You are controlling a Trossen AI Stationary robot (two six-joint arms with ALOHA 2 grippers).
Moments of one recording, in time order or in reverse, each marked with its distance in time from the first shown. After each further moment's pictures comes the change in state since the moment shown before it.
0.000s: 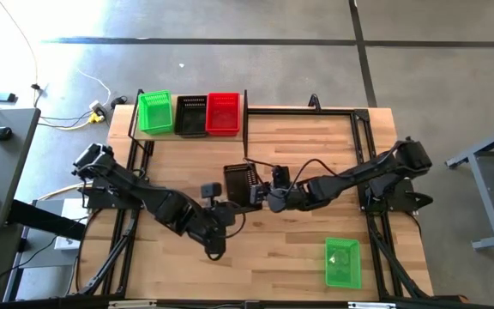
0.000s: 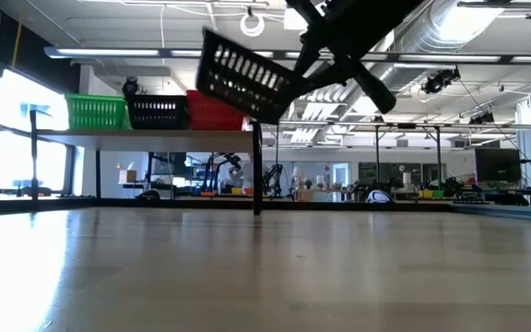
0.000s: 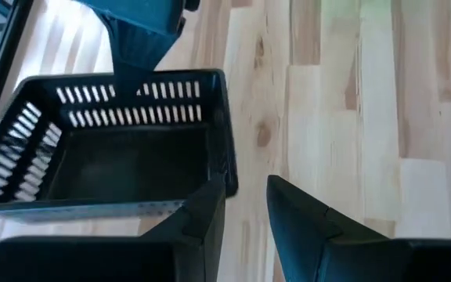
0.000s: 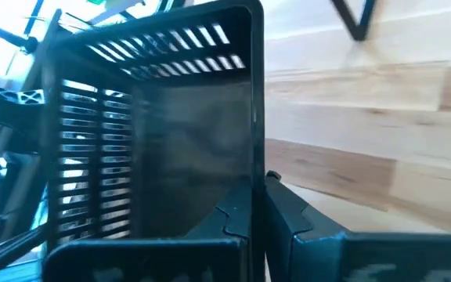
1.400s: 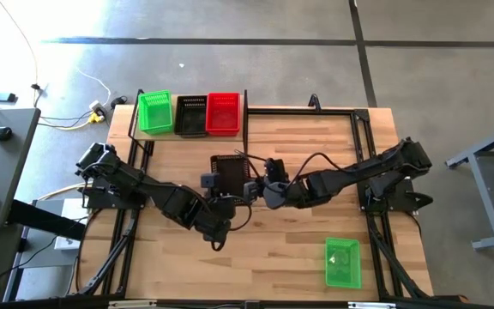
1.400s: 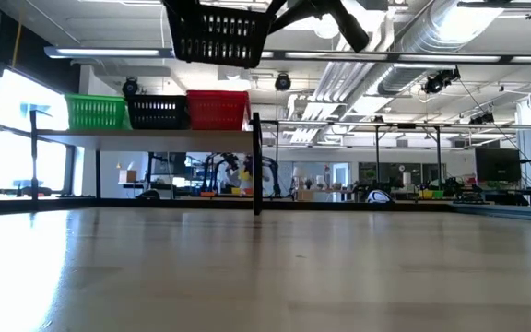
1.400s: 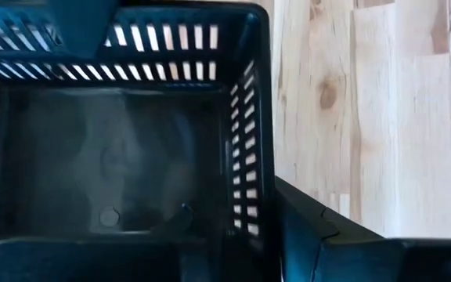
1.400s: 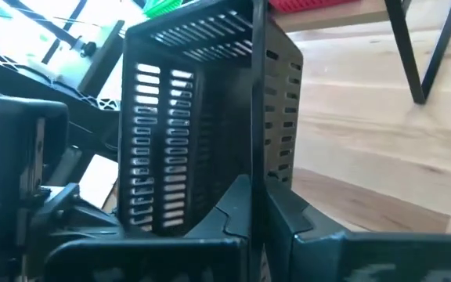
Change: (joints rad) left arm 0.075 0.019 0.000 -0.127 -0.063 0.107; right arm 0.022 0.008 0.258 -0.142 0.031 -0.173
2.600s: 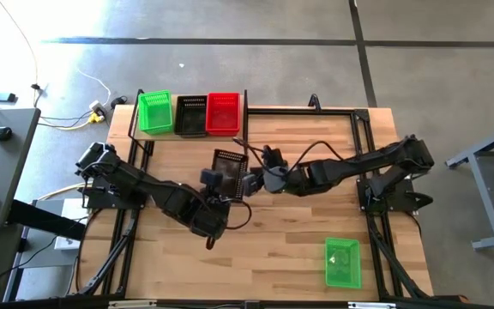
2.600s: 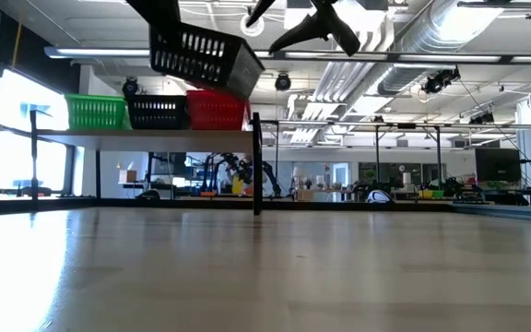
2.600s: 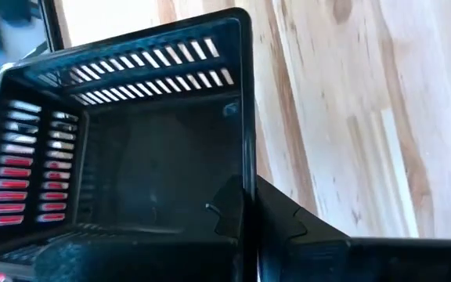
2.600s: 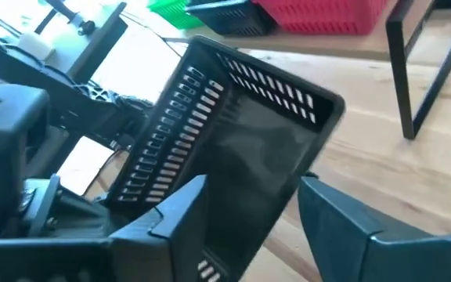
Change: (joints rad) left arm 0.002 -0.004 0.000 -0.148 0.017 0.234; right arm -0.092 -0.032 -0.004 -0.006 -0.094 -0.180
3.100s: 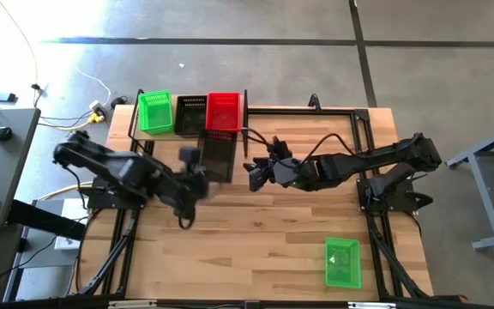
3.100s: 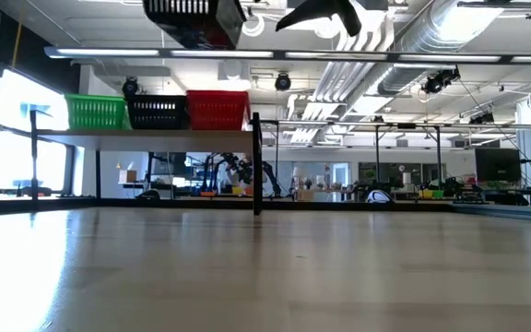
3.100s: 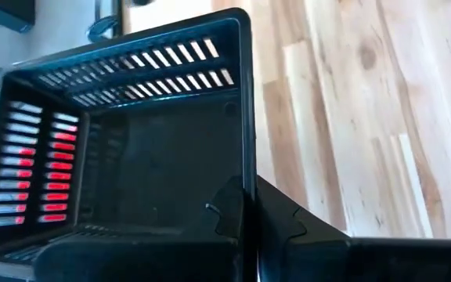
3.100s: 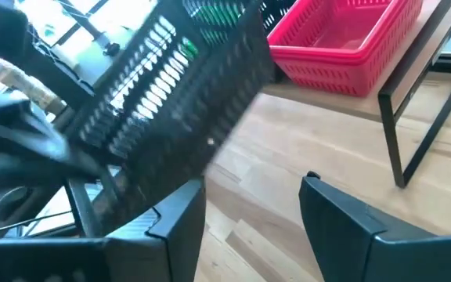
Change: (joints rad) left arm 0.030 -0.254 0.001 -0.021 -0.034 0.053; right arm -0.011 -0.081 0.000 0.022 0.036 -0.144
